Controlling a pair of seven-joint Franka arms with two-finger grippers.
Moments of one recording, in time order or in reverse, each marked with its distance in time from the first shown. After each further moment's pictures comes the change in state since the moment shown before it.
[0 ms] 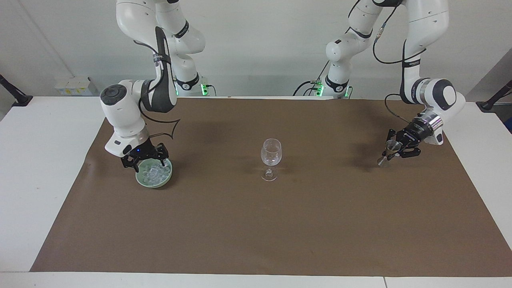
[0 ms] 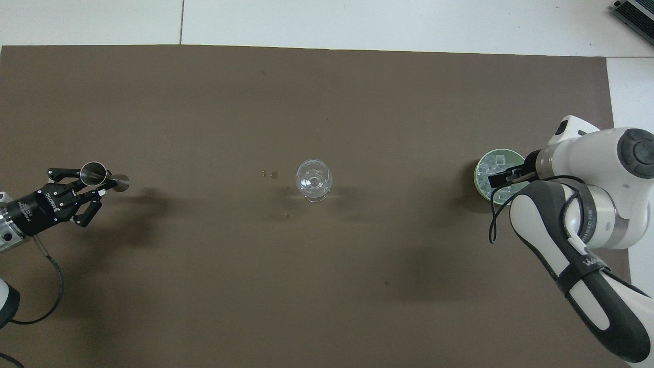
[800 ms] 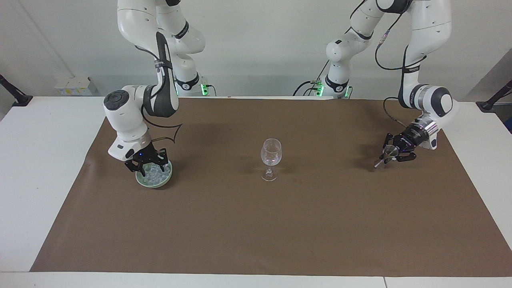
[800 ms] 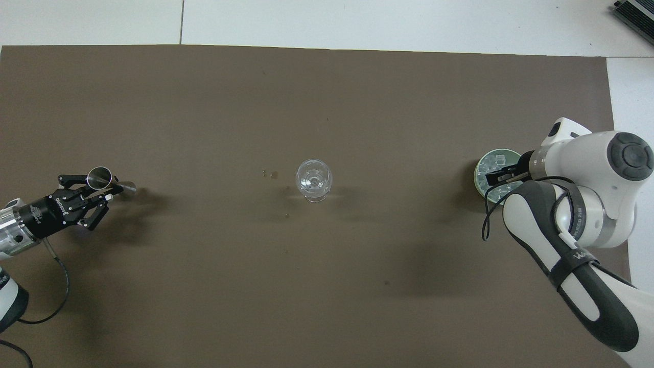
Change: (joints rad) left arm 0.013 0.079 -0.002 0.008 0.000 -0.007 -0.007; right arm 0.000 0.029 0.003 -0.011 0.027 0.051 -0.006
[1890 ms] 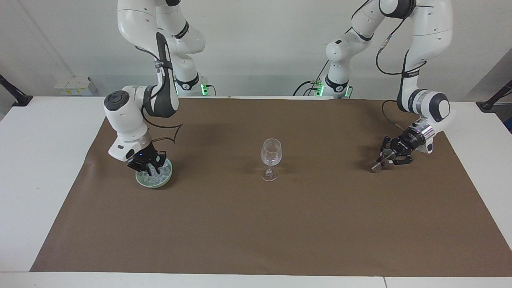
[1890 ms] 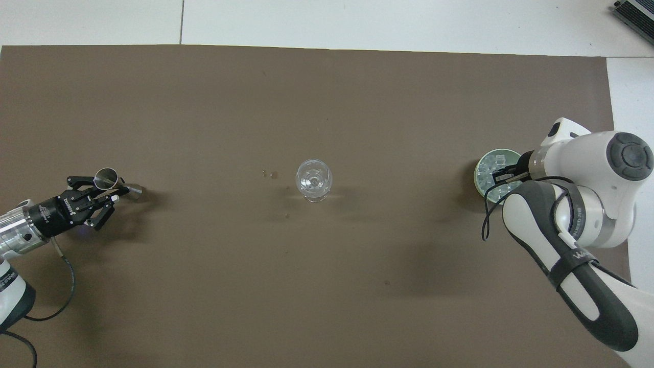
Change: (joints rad) left arm 0.000 0.051 -0.001 0.015 0.000 -0.003 -0.005; right arm 0.000 0.000 0.000 0.003 0.002 -0.001 0.000
